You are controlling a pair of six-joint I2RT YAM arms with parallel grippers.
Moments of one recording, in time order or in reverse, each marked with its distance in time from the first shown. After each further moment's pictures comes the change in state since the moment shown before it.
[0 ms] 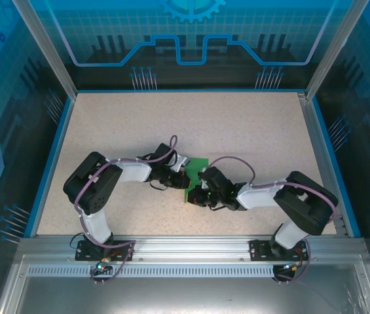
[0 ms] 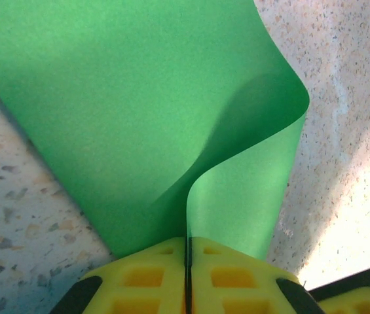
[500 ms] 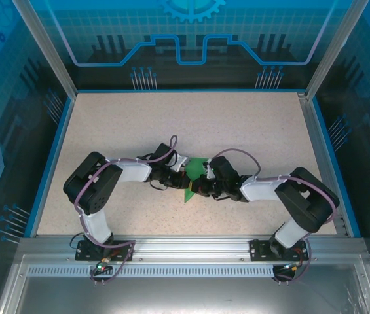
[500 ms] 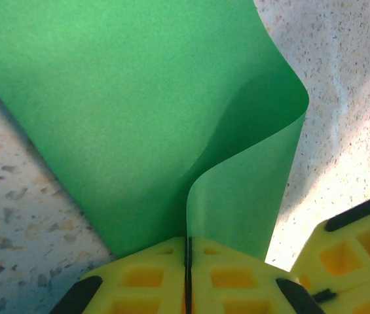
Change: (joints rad) left arm 0.000 0.000 0.000 0.000 0.000 0.000; right arm -0.124 0.047 0.035 0.024 -0.107 -0.042
